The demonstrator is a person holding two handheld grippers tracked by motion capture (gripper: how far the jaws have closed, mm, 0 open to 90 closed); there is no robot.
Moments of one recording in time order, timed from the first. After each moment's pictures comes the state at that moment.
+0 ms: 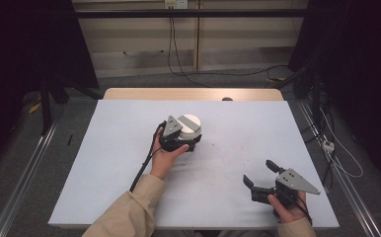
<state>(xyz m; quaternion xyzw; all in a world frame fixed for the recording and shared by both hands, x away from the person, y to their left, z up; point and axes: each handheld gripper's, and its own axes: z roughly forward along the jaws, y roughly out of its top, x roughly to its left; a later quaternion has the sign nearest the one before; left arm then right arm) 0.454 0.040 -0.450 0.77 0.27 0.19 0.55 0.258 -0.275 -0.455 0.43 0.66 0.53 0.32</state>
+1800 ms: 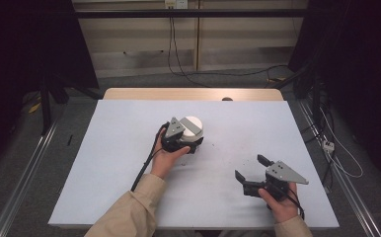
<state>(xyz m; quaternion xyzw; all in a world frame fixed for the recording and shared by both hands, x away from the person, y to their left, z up) 0.456 0.037 -0.457 0.78 0.25 0.17 0.55 0.278 -0.256 -0.448 0.42 0.68 0.52 0.30</state>
